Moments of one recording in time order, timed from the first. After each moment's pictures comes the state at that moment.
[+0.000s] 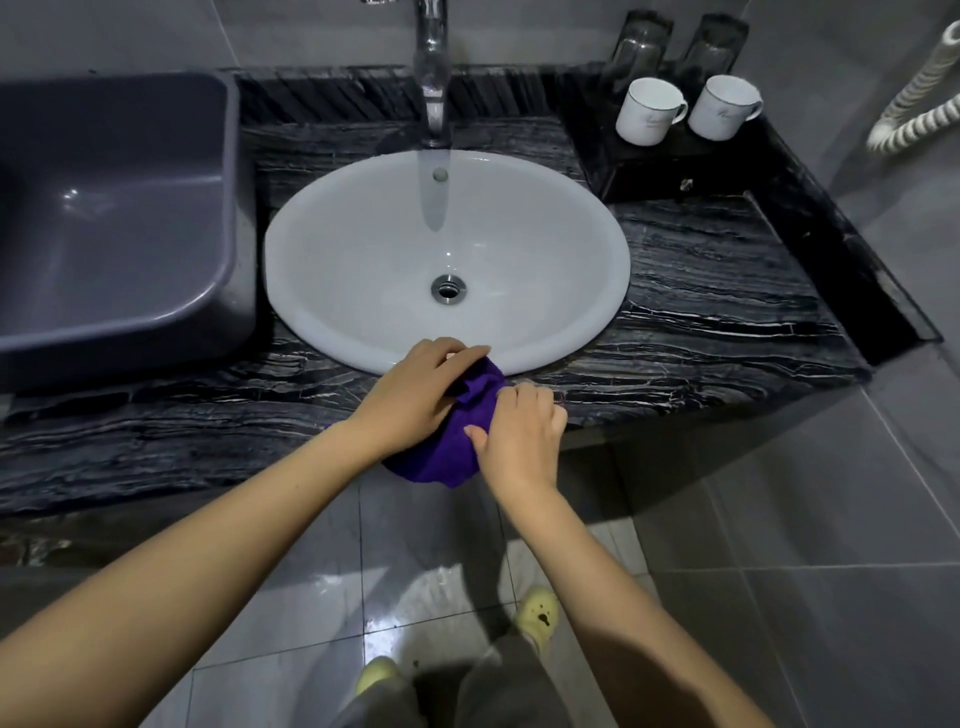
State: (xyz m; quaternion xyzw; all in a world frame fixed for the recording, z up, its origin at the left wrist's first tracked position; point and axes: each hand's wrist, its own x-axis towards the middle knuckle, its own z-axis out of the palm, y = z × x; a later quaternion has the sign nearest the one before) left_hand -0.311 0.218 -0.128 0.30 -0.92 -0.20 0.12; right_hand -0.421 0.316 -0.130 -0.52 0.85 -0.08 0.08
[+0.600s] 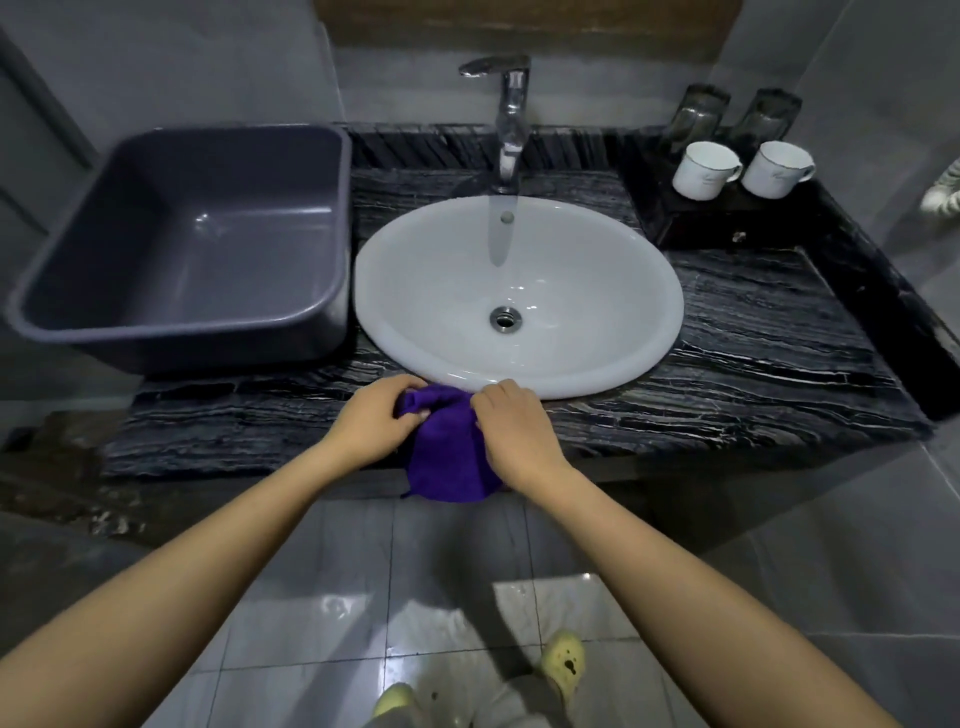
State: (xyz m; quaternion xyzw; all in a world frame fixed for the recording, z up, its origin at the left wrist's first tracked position) left_hand -0.215 0.217 -0.116 0.50 -0.78 -0.32 0.18; right_hand -0.387 0.282 -0.110 -0.76 0.65 -0.03 0.04
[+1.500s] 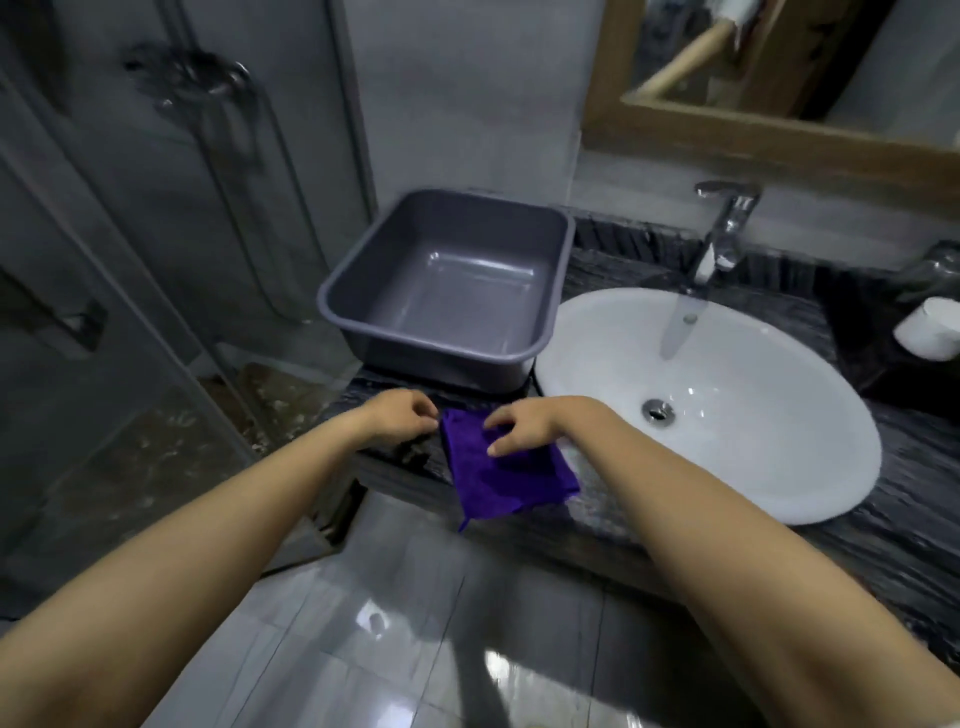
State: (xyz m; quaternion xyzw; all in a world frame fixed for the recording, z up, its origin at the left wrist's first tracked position) left_hand -0.060 0.198 -0.078 0.67 -0.65 -0.35 0.06; right_hand -0.262 0.167 -0.053 -0.80 0.46 0.23 0.32
